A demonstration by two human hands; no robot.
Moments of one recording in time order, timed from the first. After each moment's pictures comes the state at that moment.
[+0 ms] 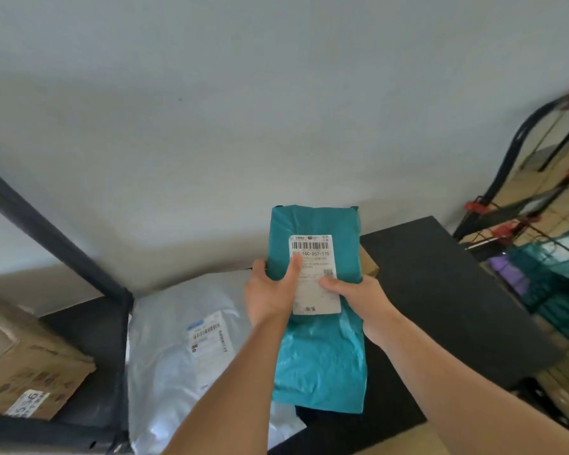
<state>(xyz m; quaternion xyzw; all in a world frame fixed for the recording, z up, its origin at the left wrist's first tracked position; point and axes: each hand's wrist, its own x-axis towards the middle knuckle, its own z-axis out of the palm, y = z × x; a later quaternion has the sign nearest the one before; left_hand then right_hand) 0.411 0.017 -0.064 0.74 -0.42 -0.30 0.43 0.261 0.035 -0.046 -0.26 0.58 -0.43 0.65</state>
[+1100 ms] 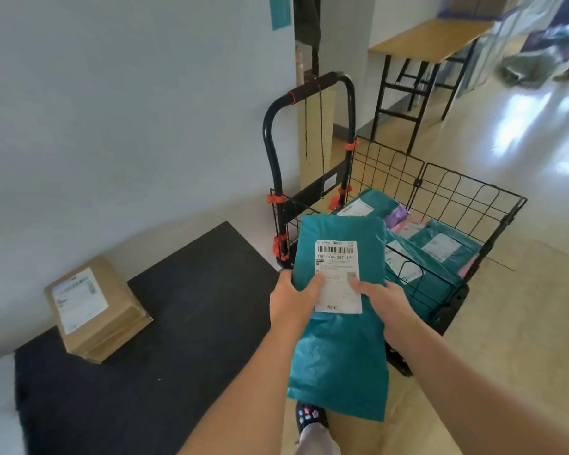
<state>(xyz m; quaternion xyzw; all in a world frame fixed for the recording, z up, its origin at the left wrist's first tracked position) -0.043 0.086 -0.092 0.57 -0.59 -0.50 0.28 -0.184 0.163 -0.070 -0.05 0.67 -0.55 0.49</state>
